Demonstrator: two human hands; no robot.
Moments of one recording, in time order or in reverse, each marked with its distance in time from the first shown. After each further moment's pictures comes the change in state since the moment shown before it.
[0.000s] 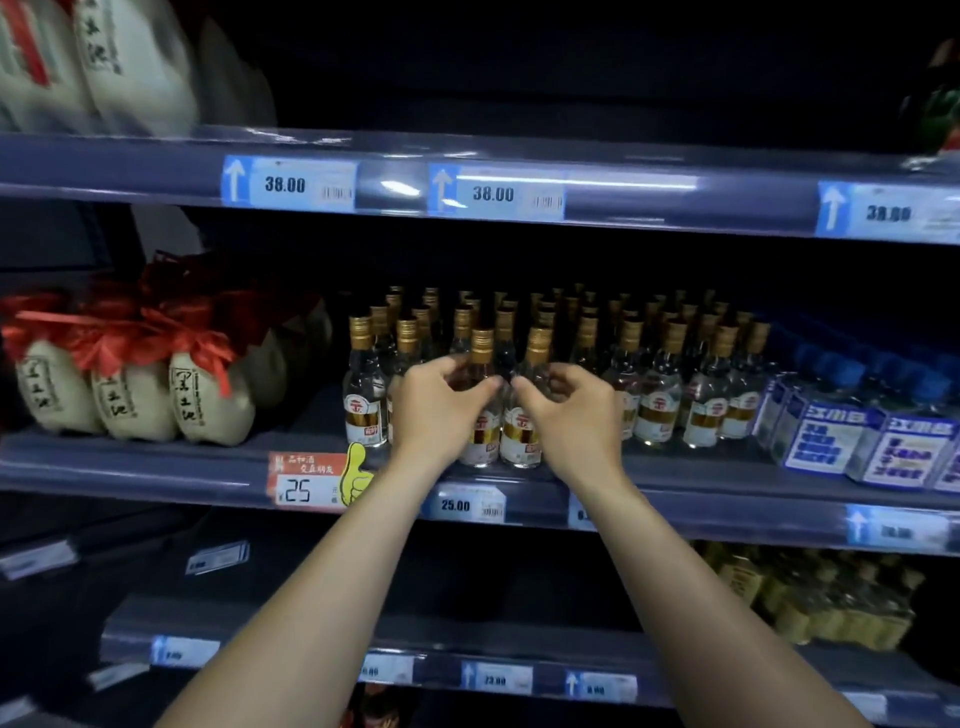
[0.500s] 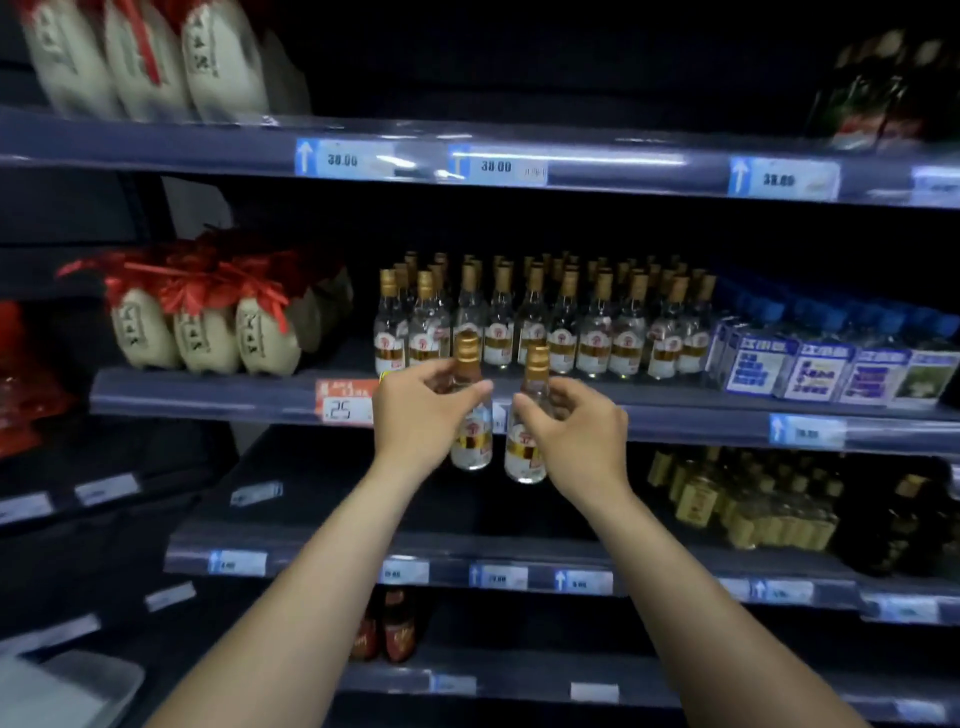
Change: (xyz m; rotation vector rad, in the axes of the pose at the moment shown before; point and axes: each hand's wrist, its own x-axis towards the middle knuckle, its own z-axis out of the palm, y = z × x) left_hand -0.119 0.013 -0.070 -0.129 -0.023 -0.034; right_hand -0.132 -0.017 -0.040 0.012 -0.003 -0.018
